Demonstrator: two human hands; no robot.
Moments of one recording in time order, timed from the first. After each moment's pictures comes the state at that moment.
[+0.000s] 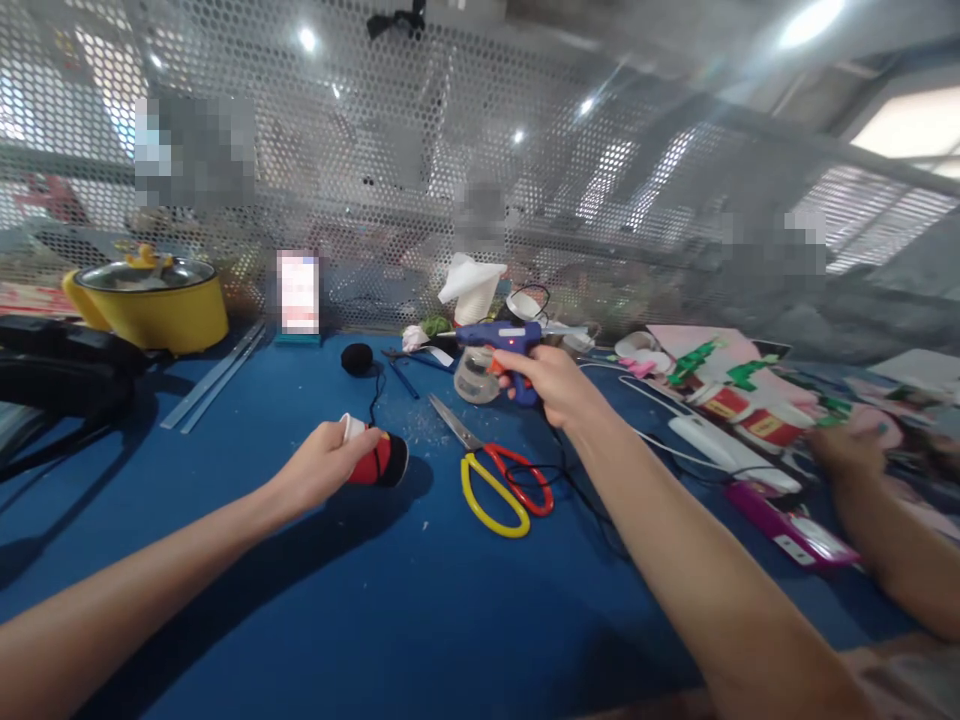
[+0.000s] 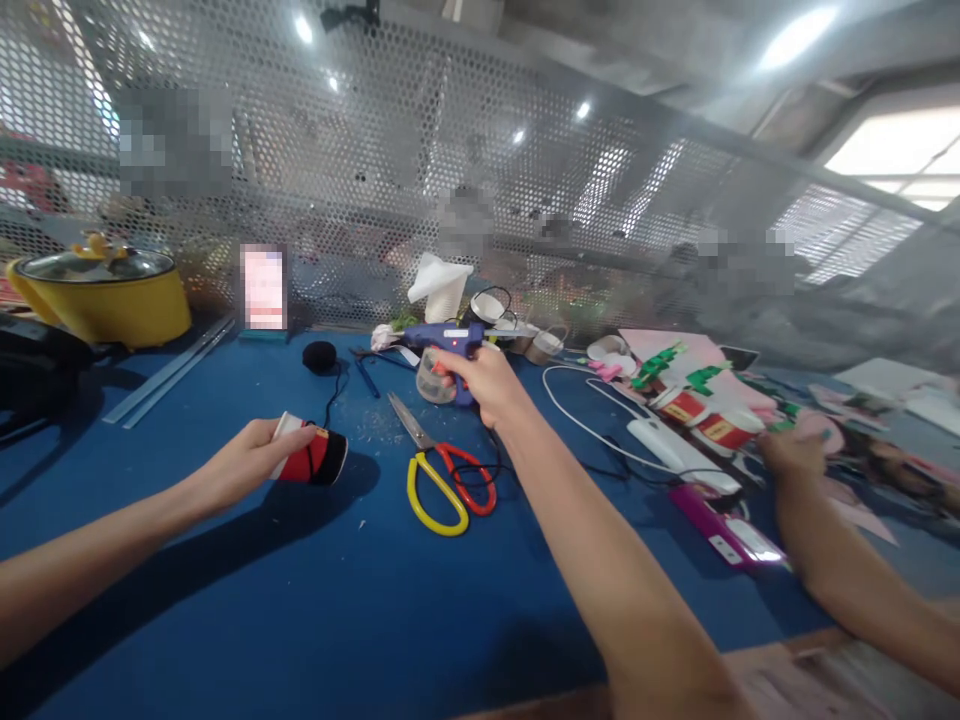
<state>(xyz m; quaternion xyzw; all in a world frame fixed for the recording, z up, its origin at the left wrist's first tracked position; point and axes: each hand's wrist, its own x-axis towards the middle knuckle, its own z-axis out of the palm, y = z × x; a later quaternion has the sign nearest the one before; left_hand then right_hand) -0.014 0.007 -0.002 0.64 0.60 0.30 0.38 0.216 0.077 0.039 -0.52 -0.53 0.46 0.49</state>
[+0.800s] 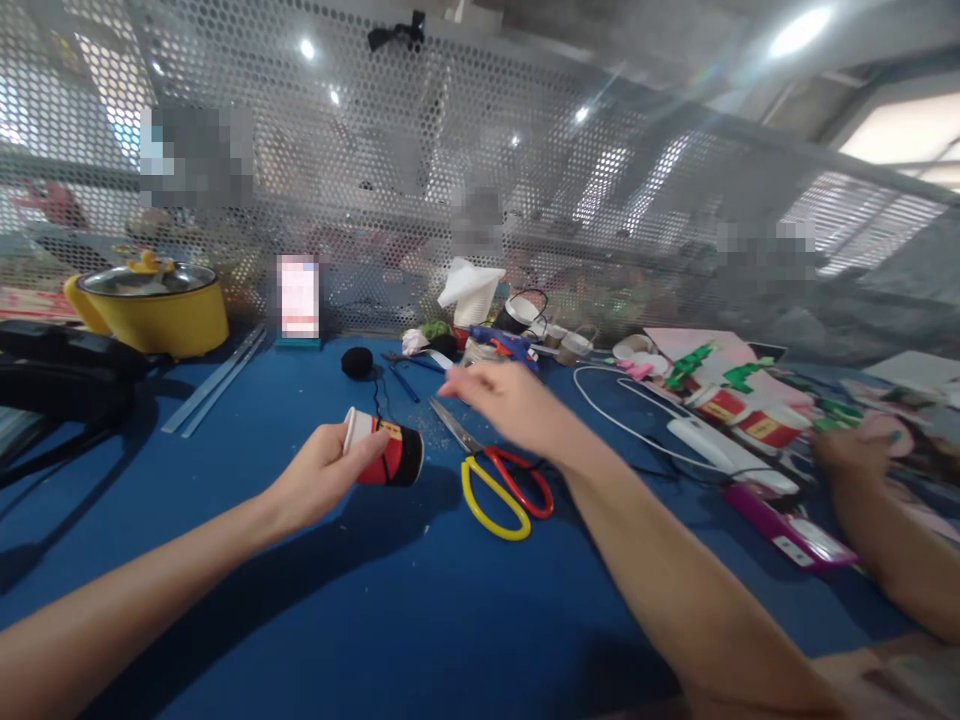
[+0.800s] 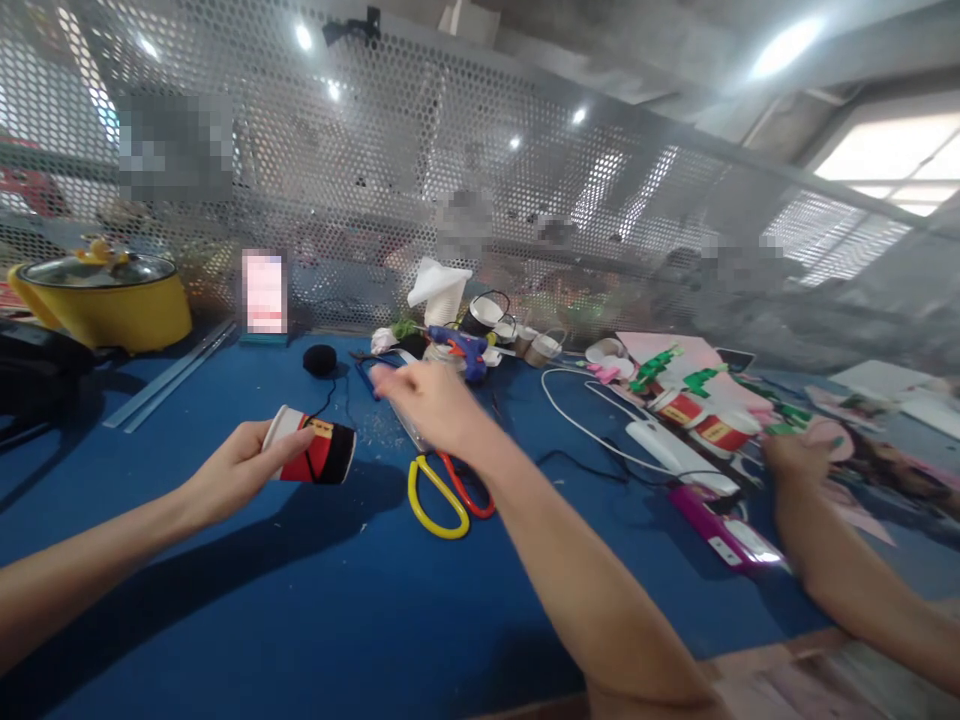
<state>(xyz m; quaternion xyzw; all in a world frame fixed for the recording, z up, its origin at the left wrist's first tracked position) -0.013 -0.005 0.010 0.69 0.52 0.34 0.37 0.186 0.039 0.057 -0.51 -0.78 0.19 0.30</state>
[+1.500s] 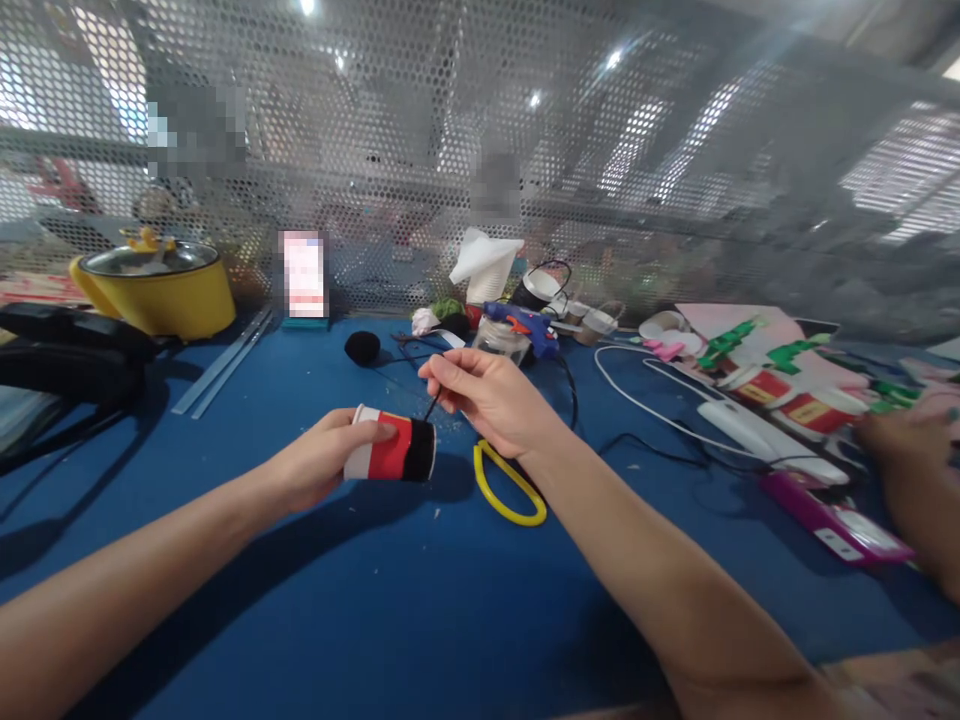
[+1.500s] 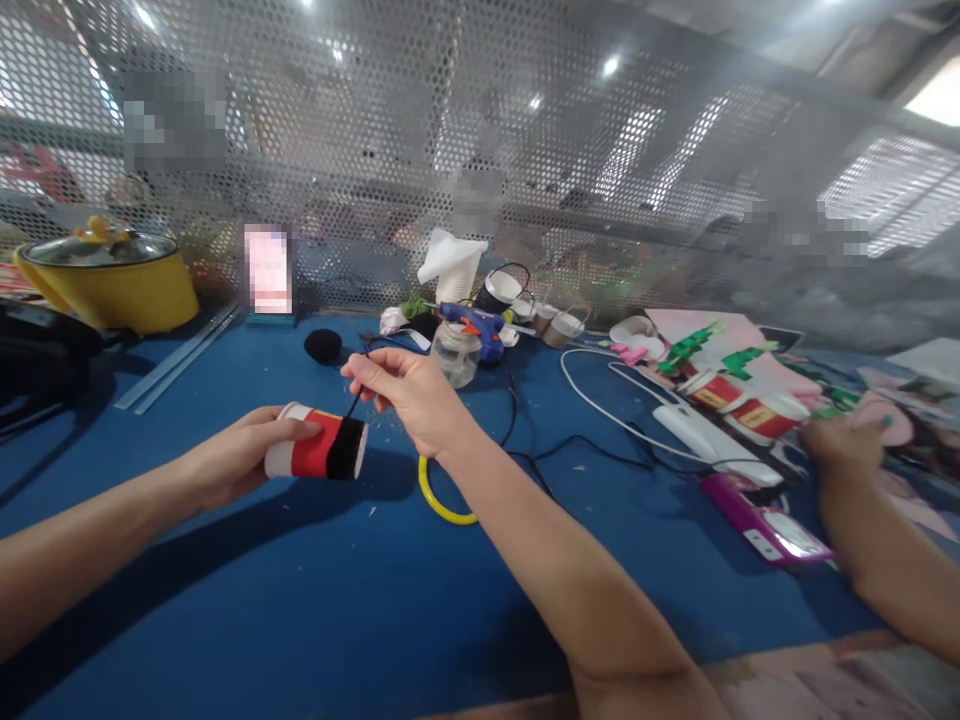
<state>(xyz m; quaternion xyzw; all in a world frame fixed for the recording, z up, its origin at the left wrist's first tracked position) -0.006 -0.001 0.013 0.46 0.51 0.35 0.63 0.154 0.042 0.026 -0.32 -0.58 0.60 0.46</state>
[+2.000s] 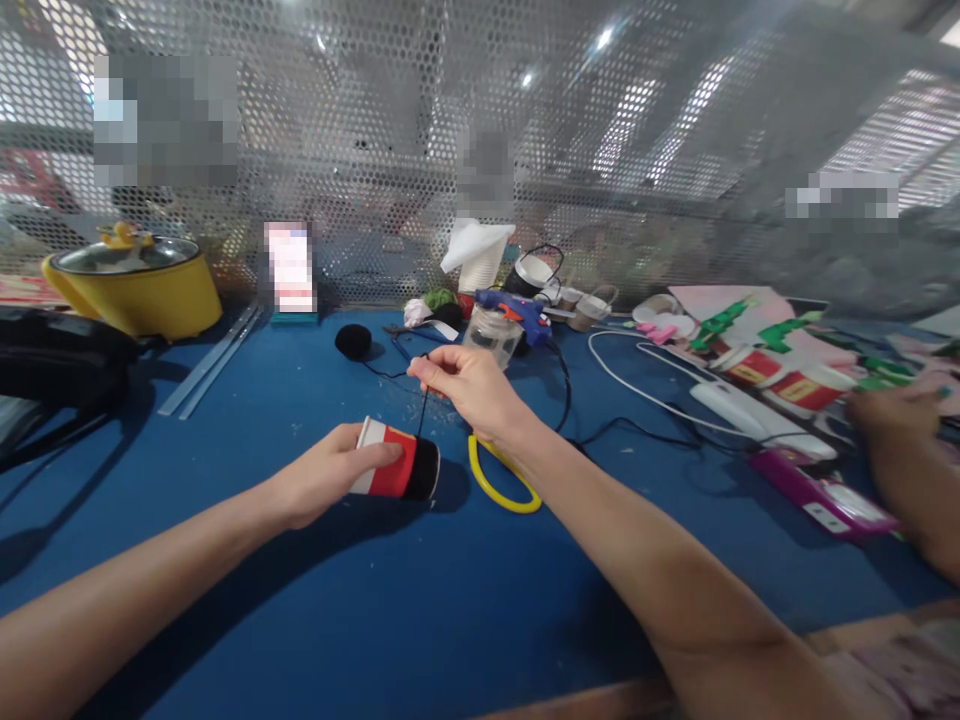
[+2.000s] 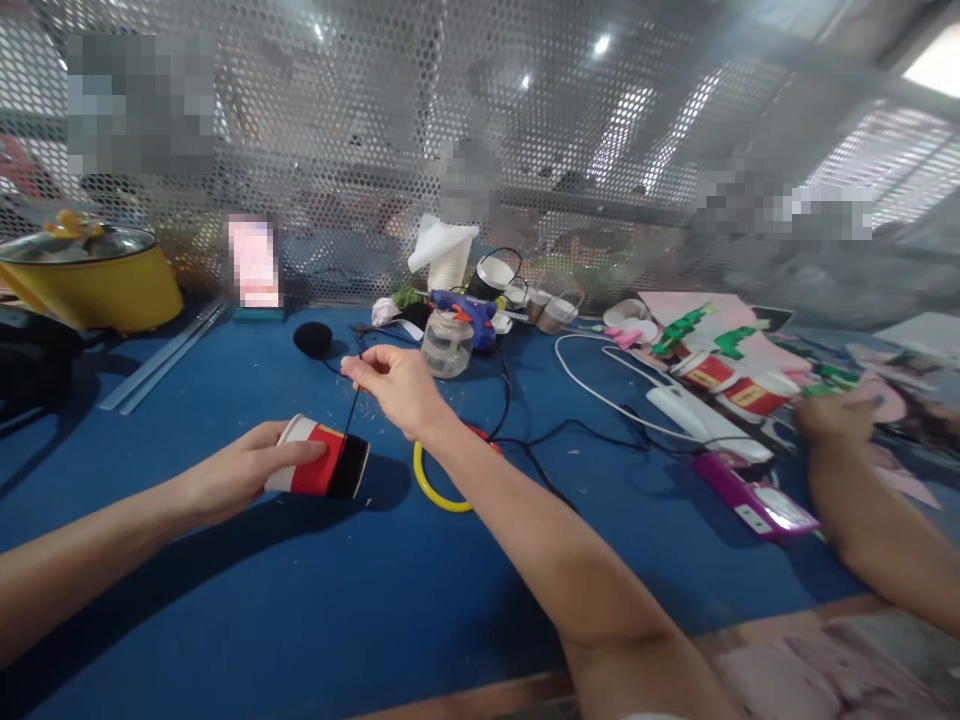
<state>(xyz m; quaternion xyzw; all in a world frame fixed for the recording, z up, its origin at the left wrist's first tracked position) -0.001 -0.009 0.005 0.51 0.50 0.31 0.63 0.151 0.058 0.004 -0.41 -0.65 0.44 0.47</state>
